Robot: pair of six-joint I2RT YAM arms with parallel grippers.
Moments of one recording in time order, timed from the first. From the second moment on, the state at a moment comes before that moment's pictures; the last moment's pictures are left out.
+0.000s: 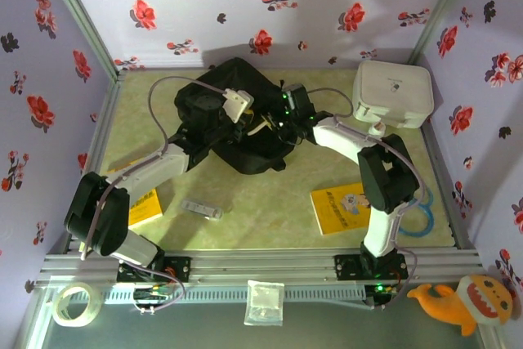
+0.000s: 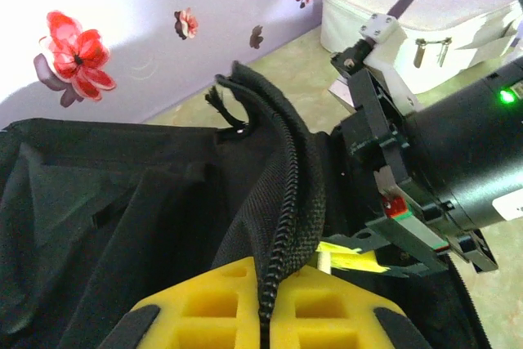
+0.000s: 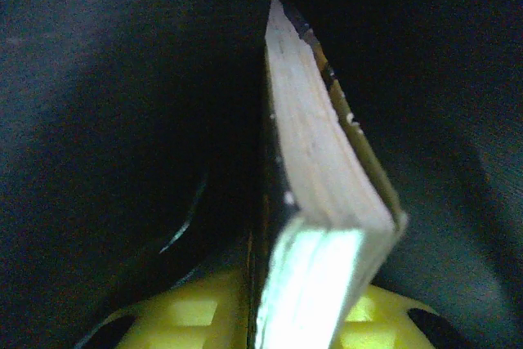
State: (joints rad) left arm -0.61 1.50 1.00 0.17 0.13 0.14; right arm 0.54 1.86 1.30 -0.08 -0.26 1.34
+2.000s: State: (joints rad) left arm -0.56 1.49 0.92 0.23 0.12 0.04; right arm 0.52 1.63 1.07 -0.05 -0.20 1.33
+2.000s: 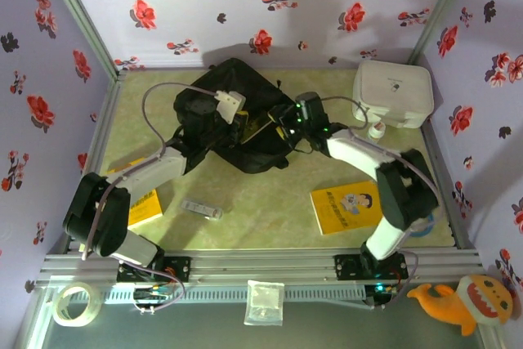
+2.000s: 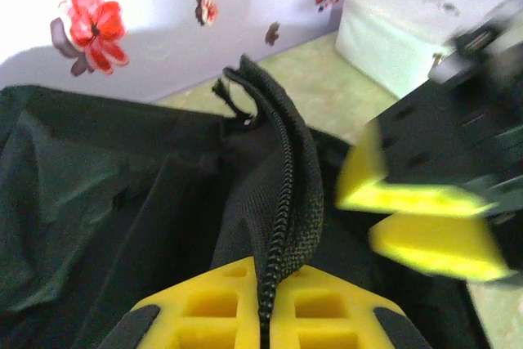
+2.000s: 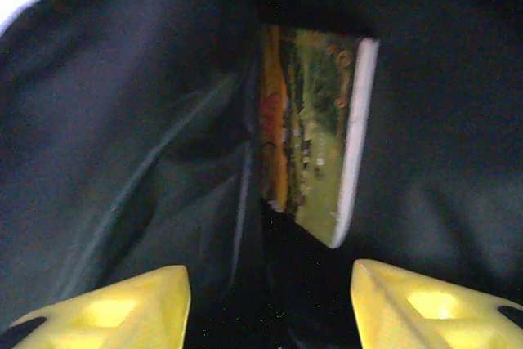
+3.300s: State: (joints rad) left arm -0.63 1.51 1.13 -0.21 0.09 -0.29; right arm 0.32 1.39 0.67 -0.53 0.17 1.16
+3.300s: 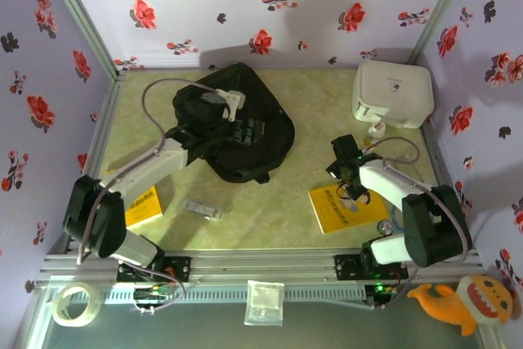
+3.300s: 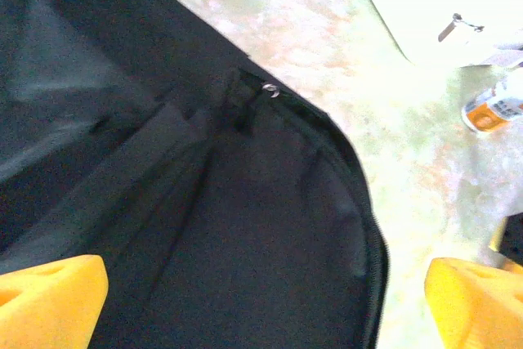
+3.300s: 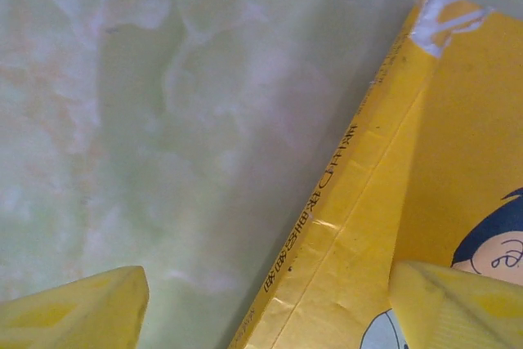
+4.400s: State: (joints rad) left arm -0.93 2.22 1.84 -0.62 0.23 -0.36; right arm 0.23 1.18 0.58 -0.54 0.02 1.05
